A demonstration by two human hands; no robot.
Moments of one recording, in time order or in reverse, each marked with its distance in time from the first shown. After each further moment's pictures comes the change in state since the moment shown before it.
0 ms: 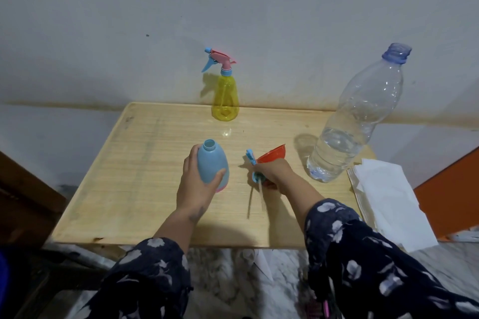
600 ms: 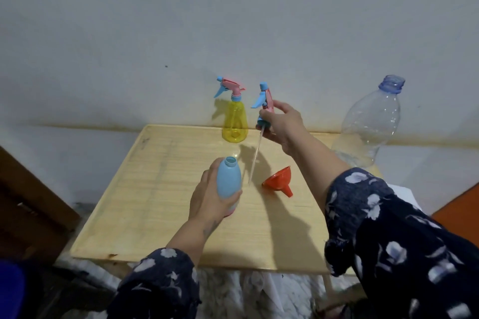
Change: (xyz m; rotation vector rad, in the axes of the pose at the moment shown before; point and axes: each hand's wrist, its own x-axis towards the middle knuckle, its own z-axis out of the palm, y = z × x) left_hand -0.001 0.026 -0.009 0.149 -0.059 0.090; right_hand -0.051 -0.118 -0.050 0.593 0.035 -0.423
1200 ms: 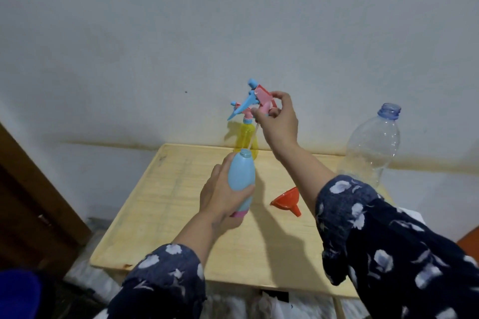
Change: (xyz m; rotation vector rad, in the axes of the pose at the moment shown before) left_hand 0.012 0.049 -0.036 0.063 0.047 0.042; right_hand -0.027 -0.030 0.035 -0.158 0.111 -0.521
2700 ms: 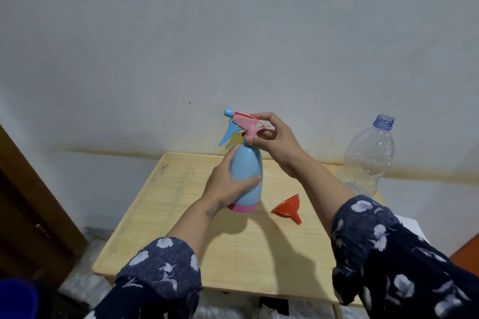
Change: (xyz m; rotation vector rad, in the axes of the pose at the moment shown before) left_hand 0.014 0.021 -0.029 -0.354 -0.135 0.061; right_hand -0.021 -0.012 -0.020 0.110 -0.476 0.051
